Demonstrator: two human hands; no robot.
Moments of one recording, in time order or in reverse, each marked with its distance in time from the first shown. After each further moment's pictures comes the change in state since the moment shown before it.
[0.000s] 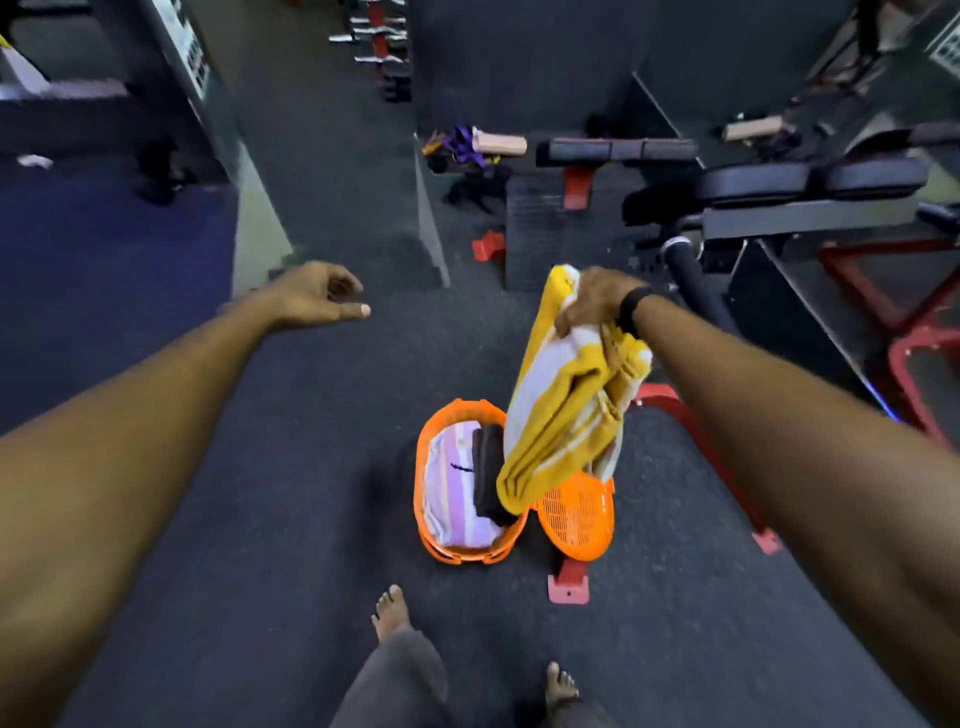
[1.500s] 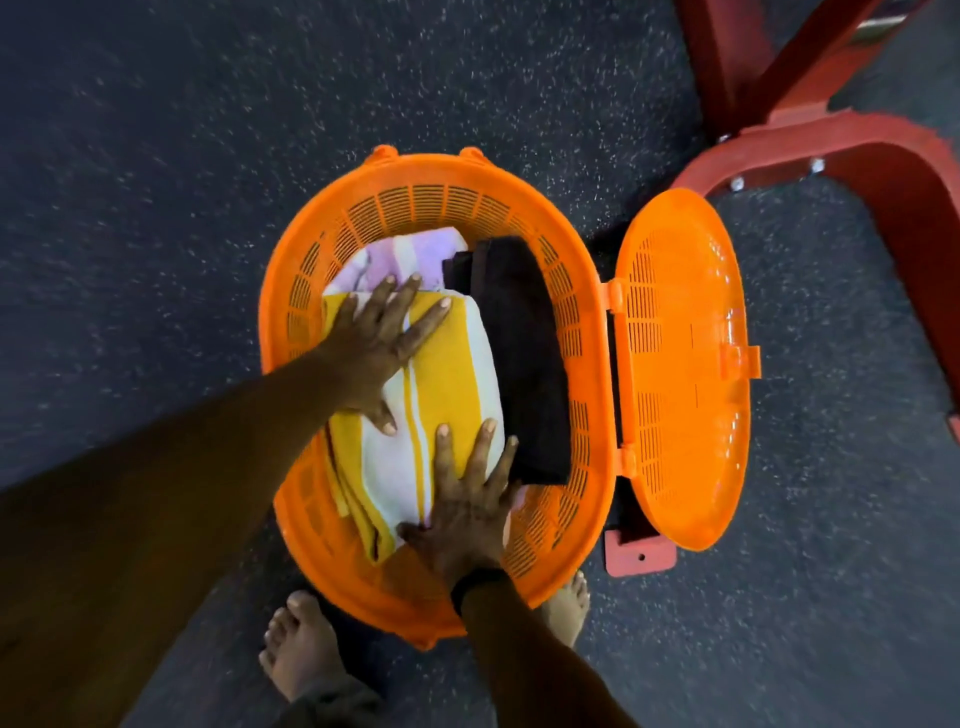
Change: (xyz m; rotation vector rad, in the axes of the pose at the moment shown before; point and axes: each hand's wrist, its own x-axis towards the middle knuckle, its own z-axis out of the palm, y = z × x) left_hand 0.316 -0.344 0.647 0.654 -0.485 0.450; right_hand 0.232 0.062 0.787 -0.023 -0.064 0.082
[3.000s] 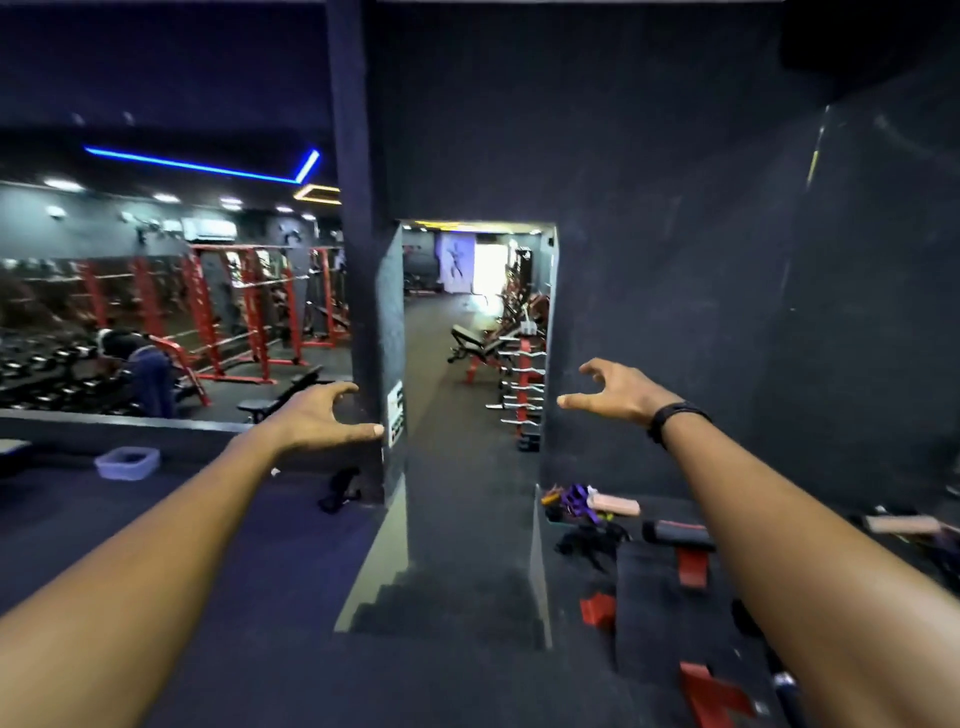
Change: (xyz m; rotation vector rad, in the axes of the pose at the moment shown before) left_hand -0.748 0.119 -0.801 -0.392 1.075 -0.721; right_hand -0.346 -0.147 -1.067 0.234 0.523 -0.756
